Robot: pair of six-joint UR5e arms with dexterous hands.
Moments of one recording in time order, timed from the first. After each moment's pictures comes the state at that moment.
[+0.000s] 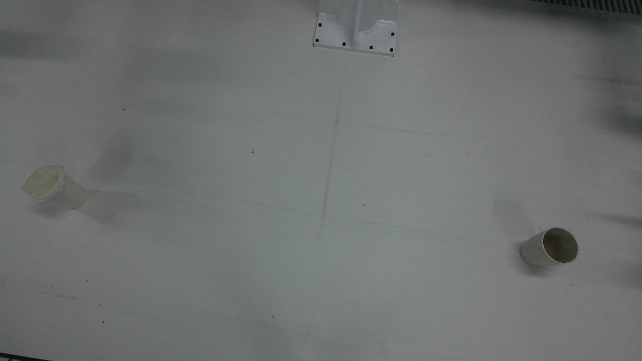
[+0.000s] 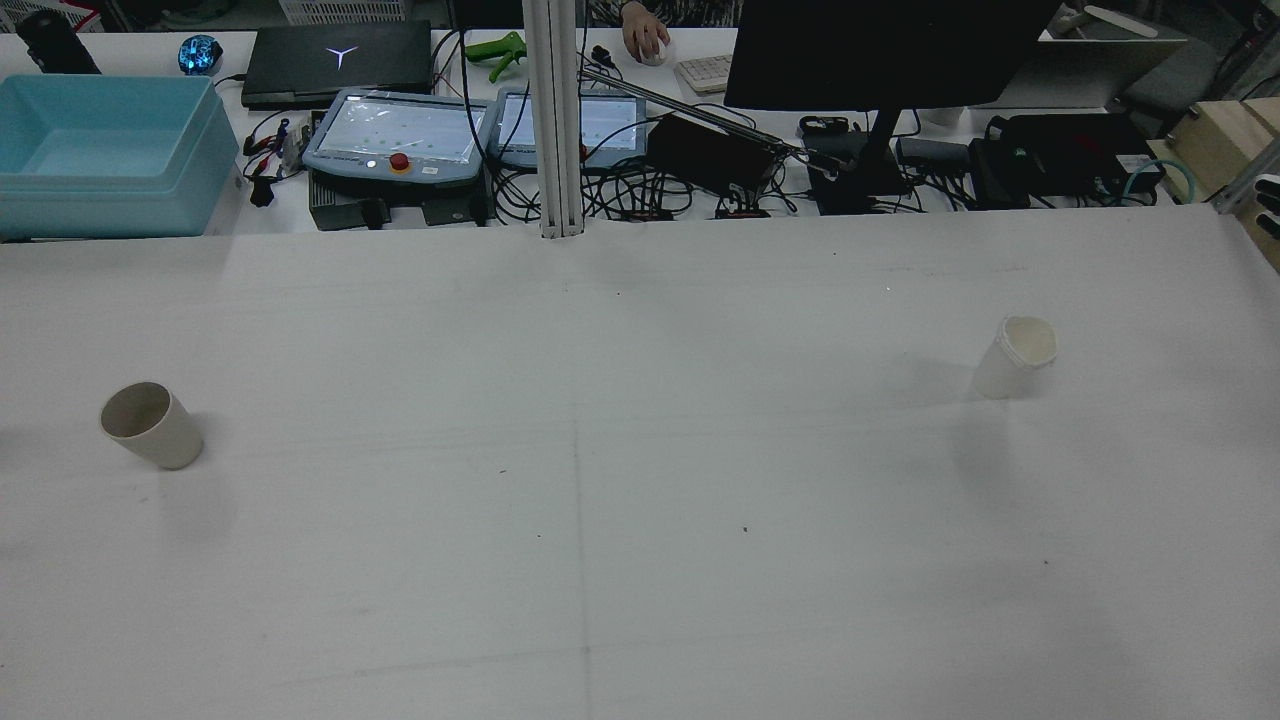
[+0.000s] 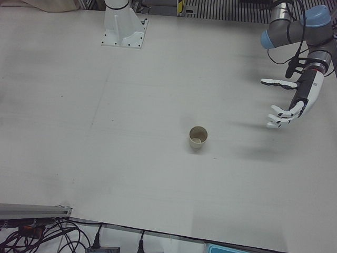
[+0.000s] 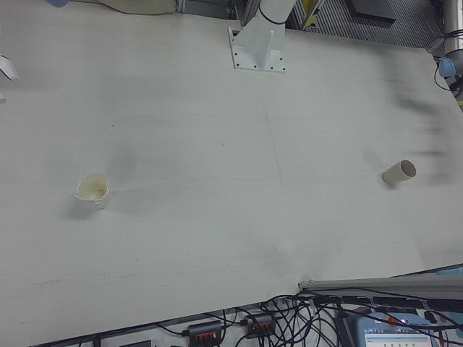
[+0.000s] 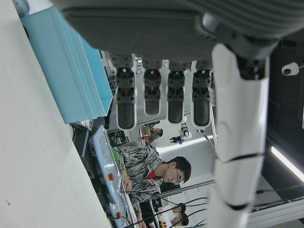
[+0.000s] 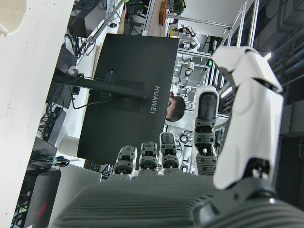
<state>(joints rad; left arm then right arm) -1.29 -1.26 -1.66 -0.50 1.58 0.27 1.42 -1.84 1.88 -3.11 -1.56 -0.17</state>
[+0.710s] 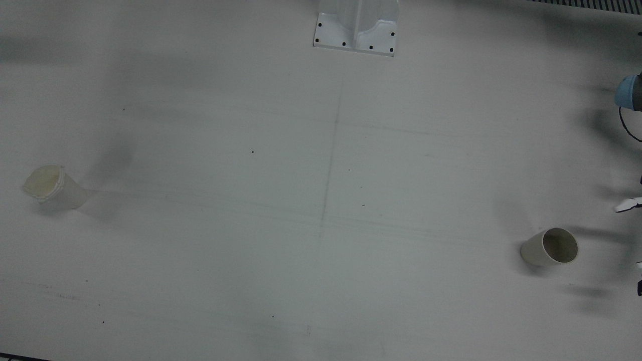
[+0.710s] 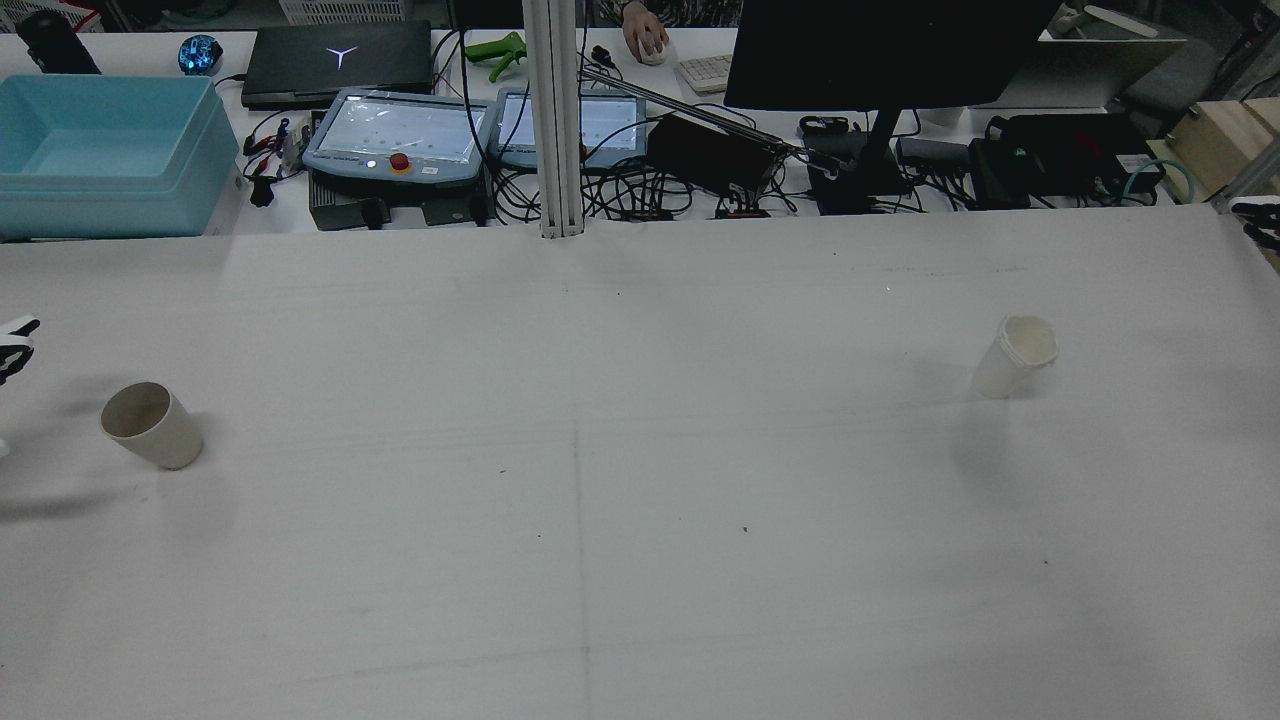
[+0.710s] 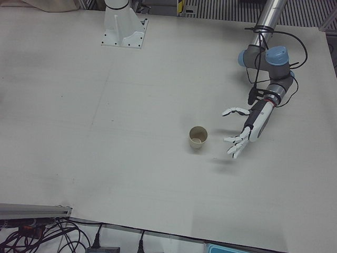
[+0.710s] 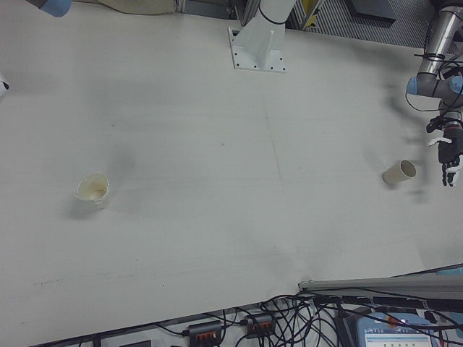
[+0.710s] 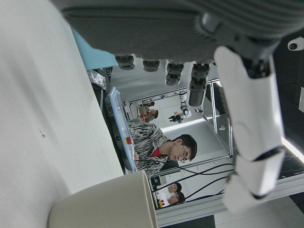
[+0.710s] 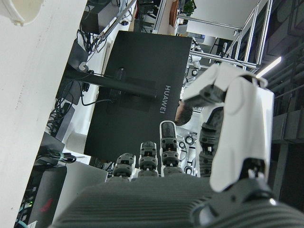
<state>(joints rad) -0.93 -1.45 -1.42 -0.65 1.29 0.41 1.41 -1.80 1.82 -3.11 -1.55 -0.22</state>
